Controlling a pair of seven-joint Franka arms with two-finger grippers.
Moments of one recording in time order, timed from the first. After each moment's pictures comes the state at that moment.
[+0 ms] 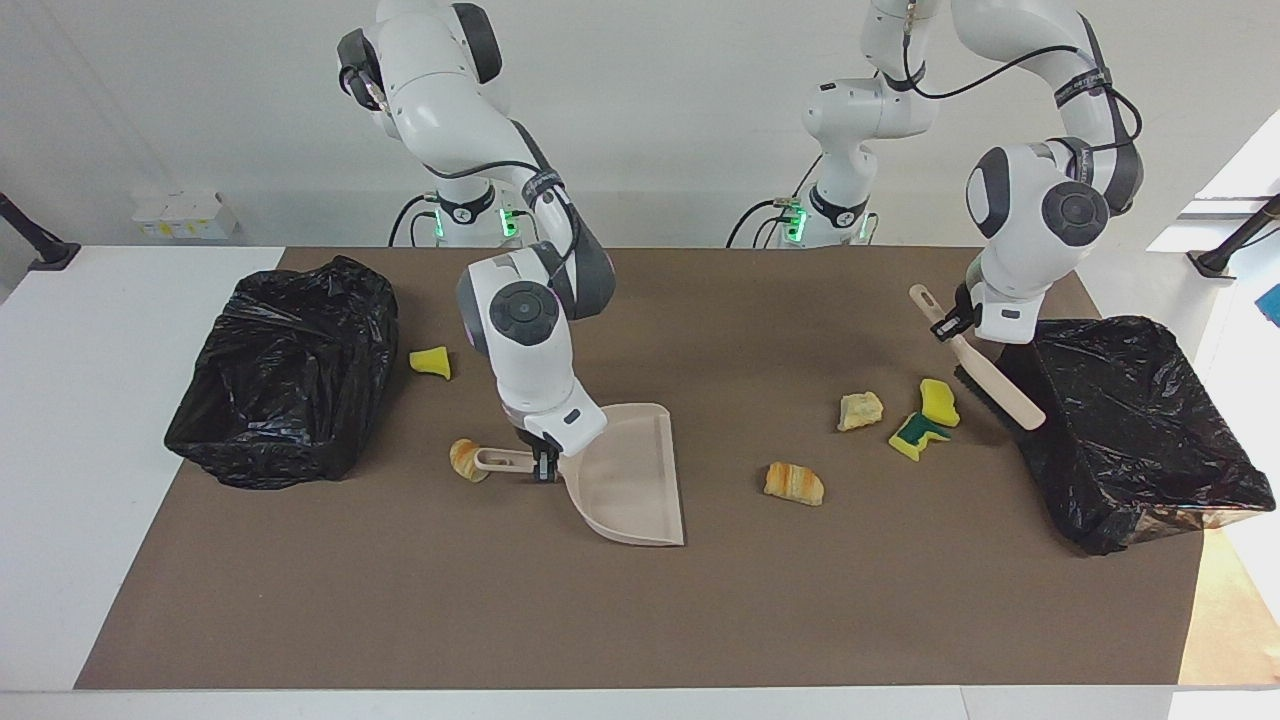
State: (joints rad) left arm 0.04 -0.07 -0.01 -2.24 0.10 1.95 -0.52; right arm 0.23 0.58 0.14 -1.45 -0.13 2.01 -1.20
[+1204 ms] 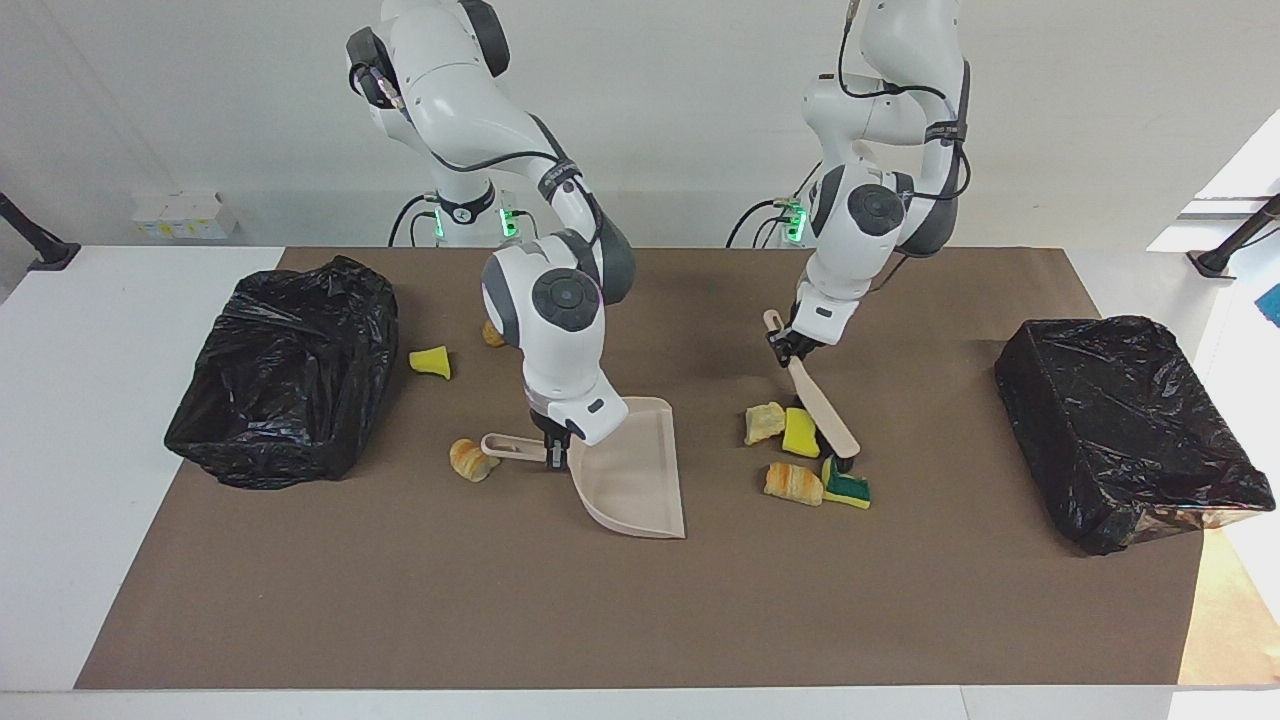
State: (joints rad) left arm -0.41 0.05 -0.05 -2.24 -0.18 2.29 -0.66; right arm 0.29 0.57 0.15 -1.43 -0.25 1.93 -1.08
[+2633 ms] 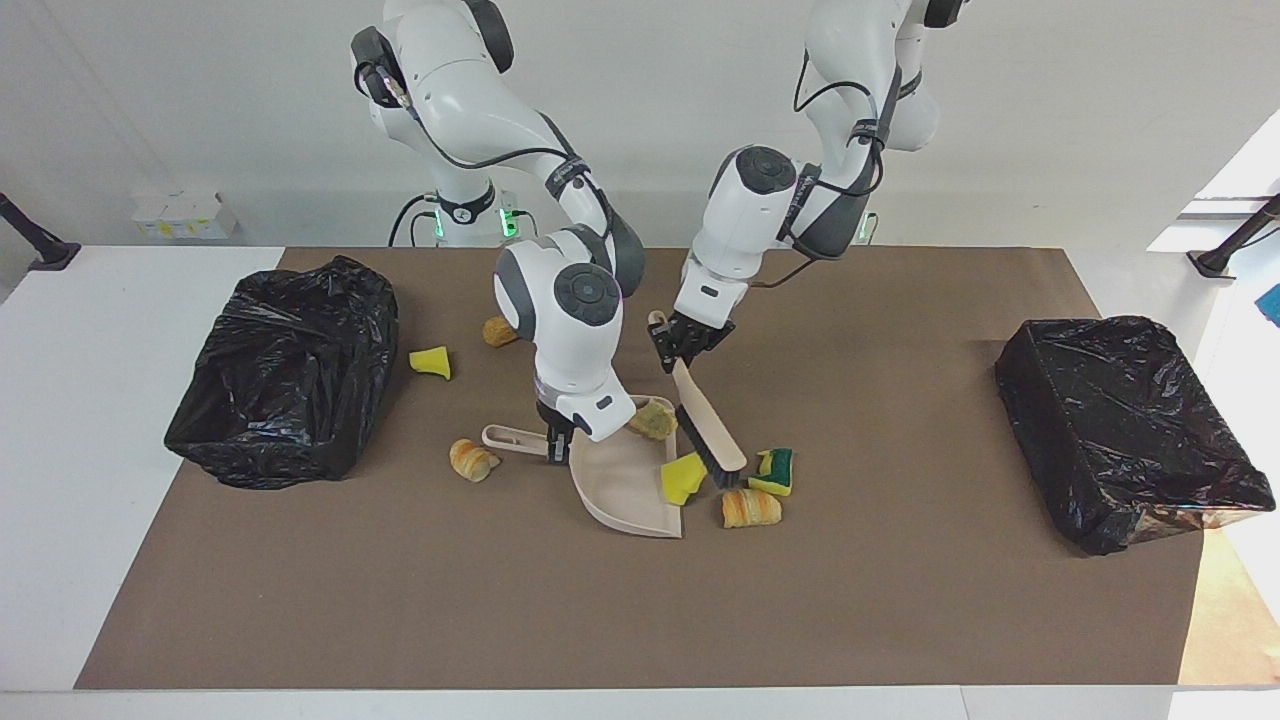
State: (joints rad) left arm -0.57 0.19 -0.04 -1.89 -0.13 2.20 -0.85; right arm 0.30 0.57 0.15 -1.43 -0.27 1.90 -1.01
